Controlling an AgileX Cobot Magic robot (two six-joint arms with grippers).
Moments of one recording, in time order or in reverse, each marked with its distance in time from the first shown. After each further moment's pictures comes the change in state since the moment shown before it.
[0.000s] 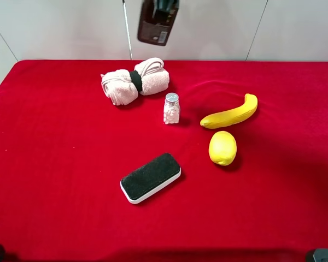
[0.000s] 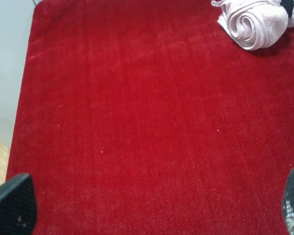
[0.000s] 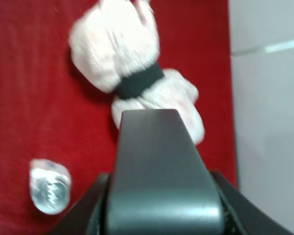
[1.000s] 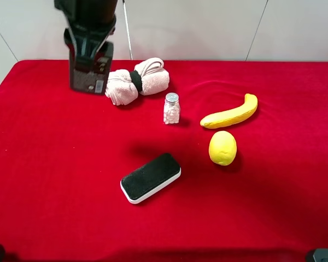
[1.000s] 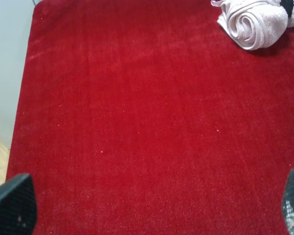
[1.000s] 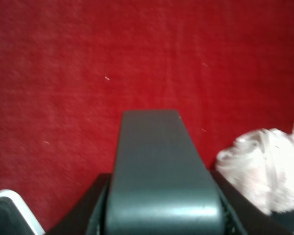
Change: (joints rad) left arm 0.000 0.000 0.000 0.000 0.000 0.000; right arm 0.208 0.077 -0.001 0.186 0.000 0.105
